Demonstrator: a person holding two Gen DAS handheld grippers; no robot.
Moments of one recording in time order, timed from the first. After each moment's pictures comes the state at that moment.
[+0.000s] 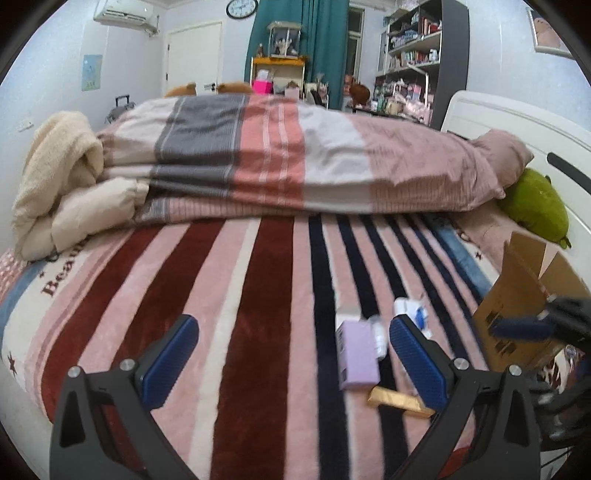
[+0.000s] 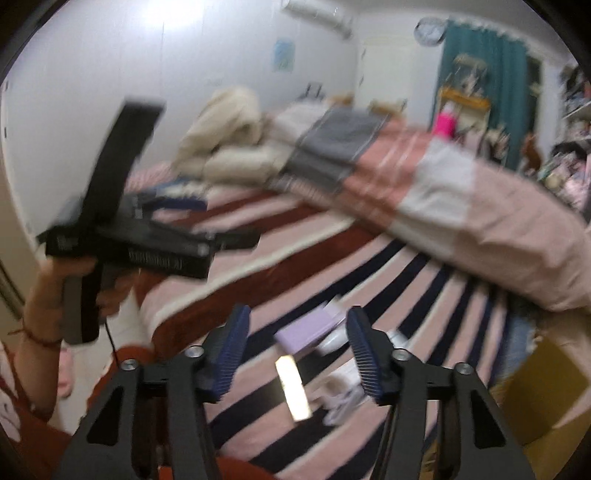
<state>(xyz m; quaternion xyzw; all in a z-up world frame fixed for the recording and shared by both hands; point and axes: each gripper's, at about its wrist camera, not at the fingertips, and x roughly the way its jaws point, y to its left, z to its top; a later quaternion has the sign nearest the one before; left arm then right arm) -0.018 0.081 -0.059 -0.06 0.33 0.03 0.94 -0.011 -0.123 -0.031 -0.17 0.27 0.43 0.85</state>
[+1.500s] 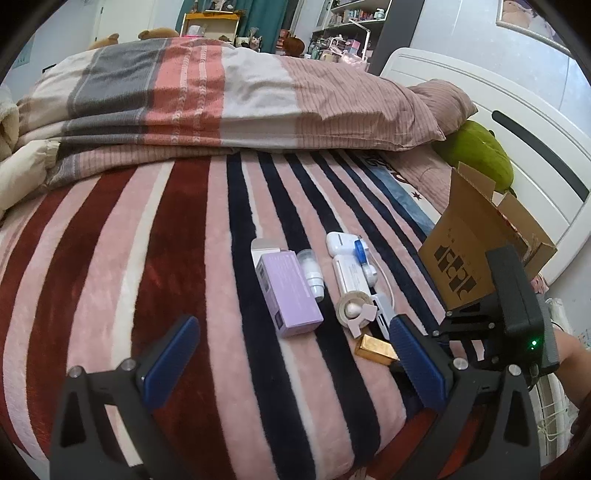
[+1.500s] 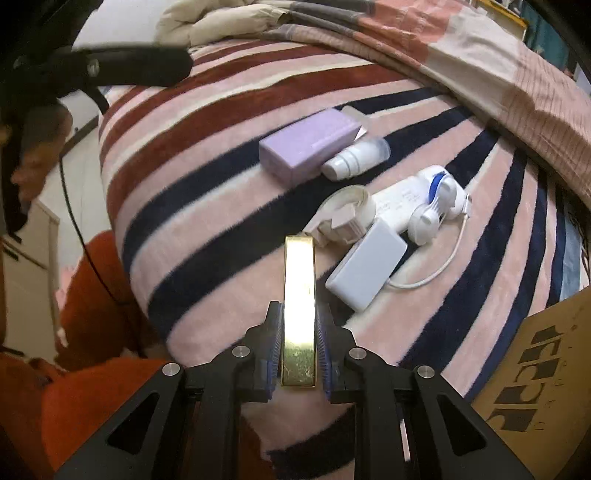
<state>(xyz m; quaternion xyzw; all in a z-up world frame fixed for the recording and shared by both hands) -0.002 0.055 -0.107 -0.07 0.40 -0.13 0.90 0.022 -0.123 -0.162 -0.25 0.46 0.40 0.75</state>
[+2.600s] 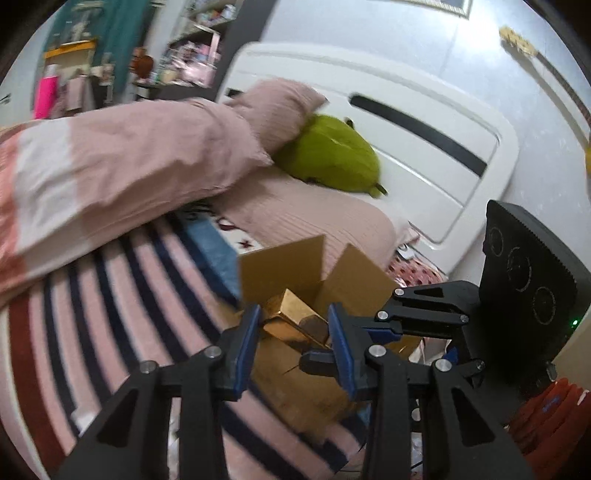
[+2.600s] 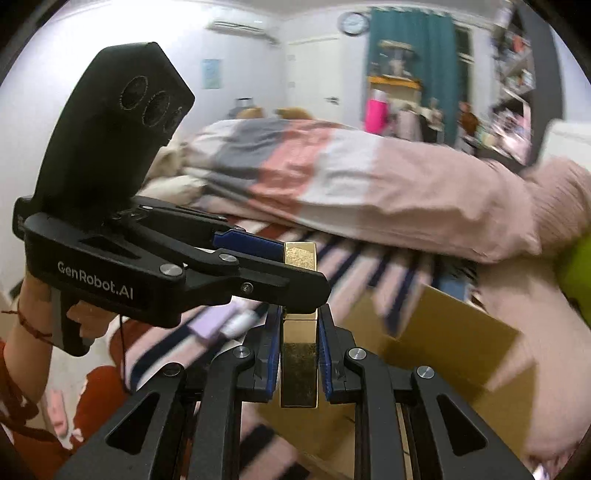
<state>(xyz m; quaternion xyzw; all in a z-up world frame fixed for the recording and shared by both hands) 0.089 -0.156 0.016 -0.02 0.36 -0.39 0.85 0.037 -0.256 0.008 -0.09 0.28 0.31 0.90</state>
